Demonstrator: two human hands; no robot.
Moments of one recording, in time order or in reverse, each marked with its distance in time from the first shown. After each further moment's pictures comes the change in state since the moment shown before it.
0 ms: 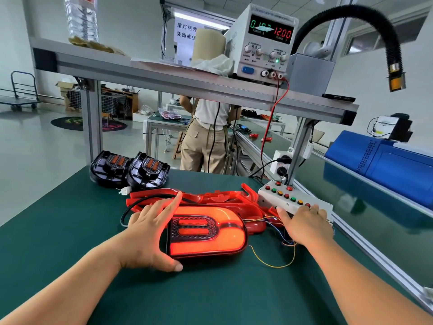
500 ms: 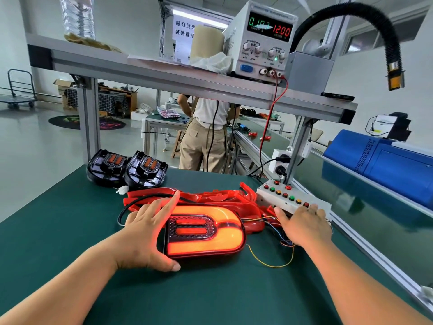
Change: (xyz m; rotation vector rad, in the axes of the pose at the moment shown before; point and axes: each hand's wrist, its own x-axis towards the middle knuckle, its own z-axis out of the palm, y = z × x) left_hand 0.002 -0.004 0.004 -0.016 0.032 0.016; right_hand -0.004 -0.001 0.001 -0.043 -0.003 -0.002
